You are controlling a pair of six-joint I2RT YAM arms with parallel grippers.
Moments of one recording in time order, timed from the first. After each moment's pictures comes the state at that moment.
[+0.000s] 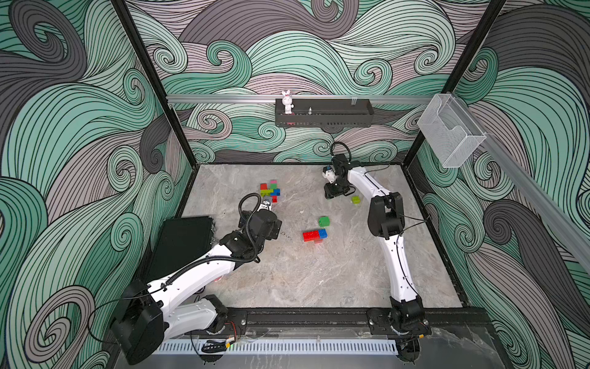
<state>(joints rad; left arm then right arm) -0.70 1.14 0.76 -0.29 -0.60 -0.14 0.28 2.53 2.28 -1.04 -0.13 -0.17</state>
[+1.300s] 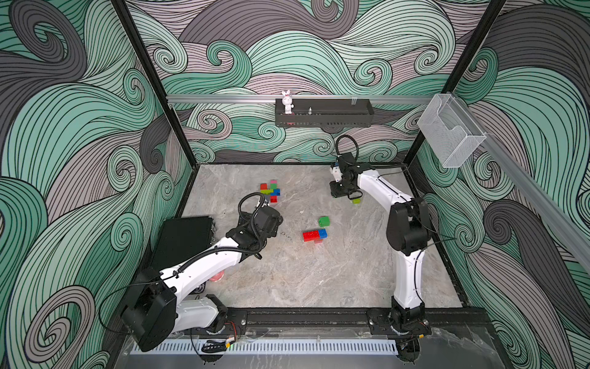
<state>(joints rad) -0.67 1.25 0.81 -0.36 -0.64 -0.25 0.32 2.04 1.74 -0.81 -0.03 0.03</state>
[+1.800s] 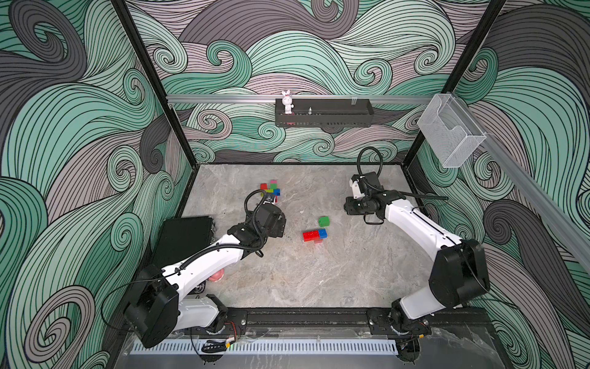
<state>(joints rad) -0.67 1.29 0.85 -0.35 -0.44 -0.27 0.33 1.50 1.15 -0.63 -0.04 0.22</state>
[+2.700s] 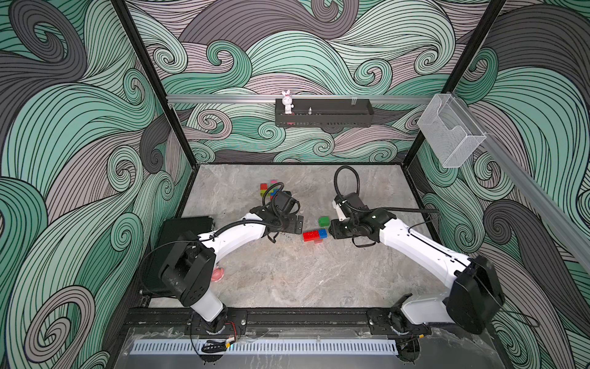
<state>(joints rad) -0.65 1.61 1.12 -0.50 -0.06 -0.45 0.62 1.45 1.09 -0.75 -0.03 0.39</state>
